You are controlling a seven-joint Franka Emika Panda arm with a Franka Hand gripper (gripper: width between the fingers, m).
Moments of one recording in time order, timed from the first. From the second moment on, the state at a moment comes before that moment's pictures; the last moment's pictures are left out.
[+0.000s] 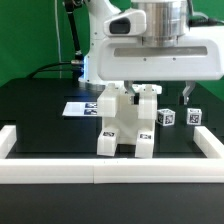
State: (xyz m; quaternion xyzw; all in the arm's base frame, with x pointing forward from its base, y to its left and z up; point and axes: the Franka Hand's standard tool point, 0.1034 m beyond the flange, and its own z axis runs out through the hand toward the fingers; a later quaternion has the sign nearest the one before) arm 0.563 0.057 0.098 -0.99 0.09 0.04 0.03
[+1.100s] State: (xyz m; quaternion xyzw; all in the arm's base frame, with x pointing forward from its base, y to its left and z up) arm 0.492 0.115 0.136 -0.97 0.21 0.07 0.04
